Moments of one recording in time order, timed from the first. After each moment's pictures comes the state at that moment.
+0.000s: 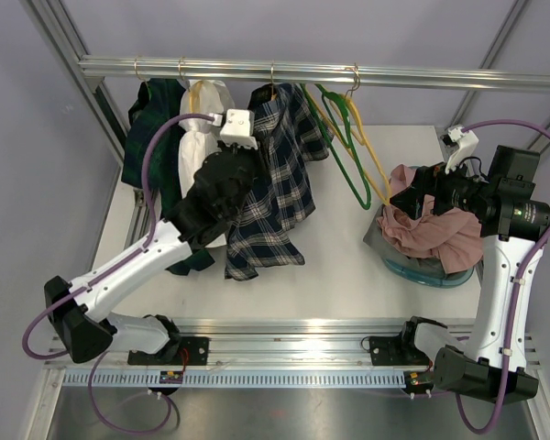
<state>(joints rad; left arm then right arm) -0.83 1.30 1.28 0.08 -0.57 -0.10 -0.26 1.08 1.49 -1.08 -0.81 -0.28</state>
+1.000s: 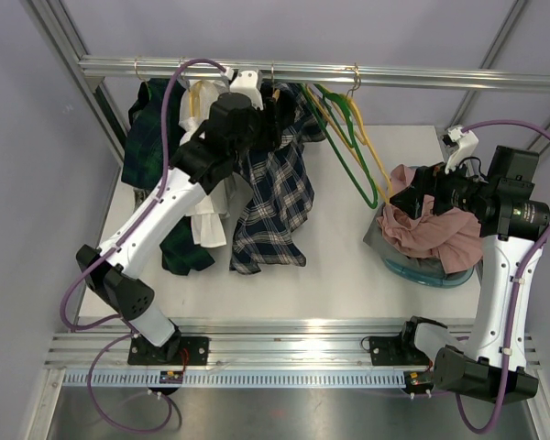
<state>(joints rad) -0.62 1.62 1.85 -0.51 -0.22 -0.34 -0.26 1.08 1.48 -1.07 -0.81 -0.28</state>
